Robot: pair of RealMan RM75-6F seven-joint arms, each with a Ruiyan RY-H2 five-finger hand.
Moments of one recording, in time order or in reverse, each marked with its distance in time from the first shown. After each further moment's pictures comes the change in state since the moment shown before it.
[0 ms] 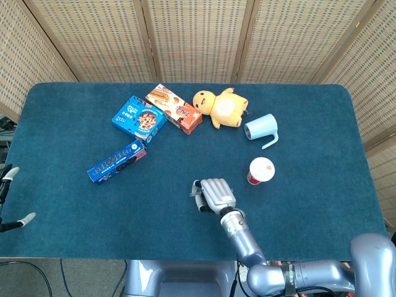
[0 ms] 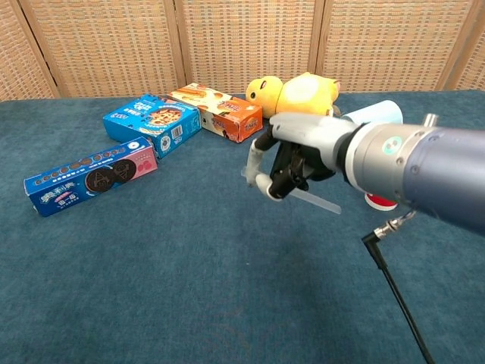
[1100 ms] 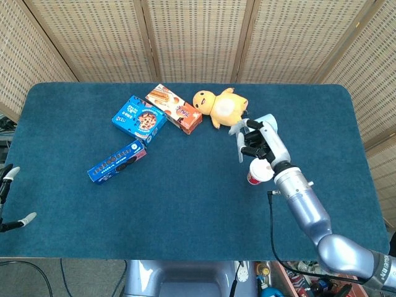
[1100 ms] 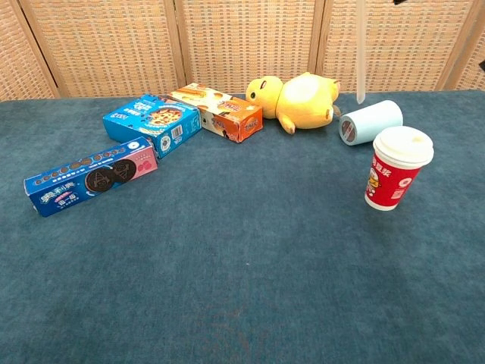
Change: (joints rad) left arm 0.000 0.004 0.000 -0.009 0.004 0.007 0.001; right arm -0.214 0.588 0.488 -0.184 0.312 -0.362 0.676
